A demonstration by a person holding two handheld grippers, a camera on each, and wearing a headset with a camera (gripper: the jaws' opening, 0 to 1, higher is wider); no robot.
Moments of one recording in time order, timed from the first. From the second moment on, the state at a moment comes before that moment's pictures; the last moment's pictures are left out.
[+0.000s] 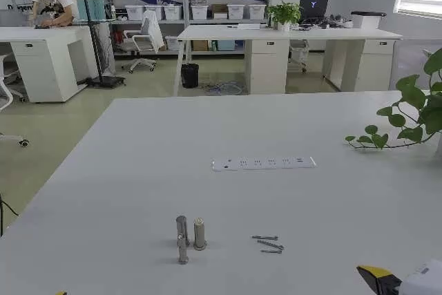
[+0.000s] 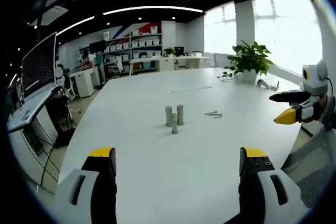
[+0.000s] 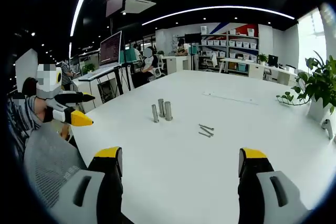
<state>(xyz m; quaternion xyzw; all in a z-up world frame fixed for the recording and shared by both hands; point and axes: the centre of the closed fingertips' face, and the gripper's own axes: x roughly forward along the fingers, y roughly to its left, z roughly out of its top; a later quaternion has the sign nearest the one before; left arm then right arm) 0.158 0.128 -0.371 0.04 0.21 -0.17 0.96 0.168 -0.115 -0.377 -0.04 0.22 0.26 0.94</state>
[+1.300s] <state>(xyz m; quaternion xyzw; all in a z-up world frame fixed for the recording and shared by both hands) 0.157 0.132 -0.371 0.04 0.21 -0.17 0.96 0.163 -0.120 -0.383 -0.03 0.23 0.26 0.94</state>
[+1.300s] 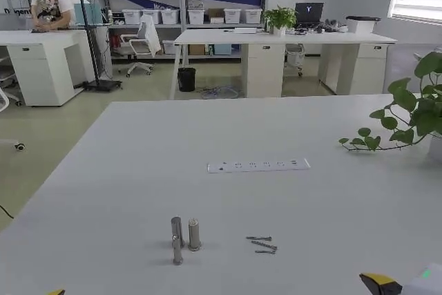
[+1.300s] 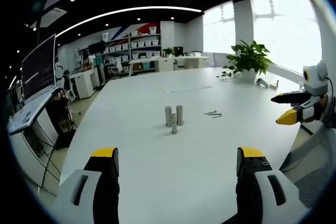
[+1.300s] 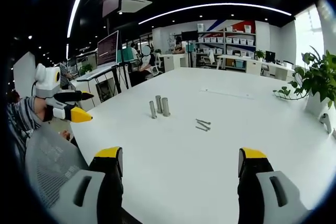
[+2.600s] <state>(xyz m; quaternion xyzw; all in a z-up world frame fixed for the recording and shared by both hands) 0.160 0.132 -0.374 0.04 0.21 -0.17 0.96 0.164 -0.121 -0.379 -0.03 0.22 0.26 0.94</state>
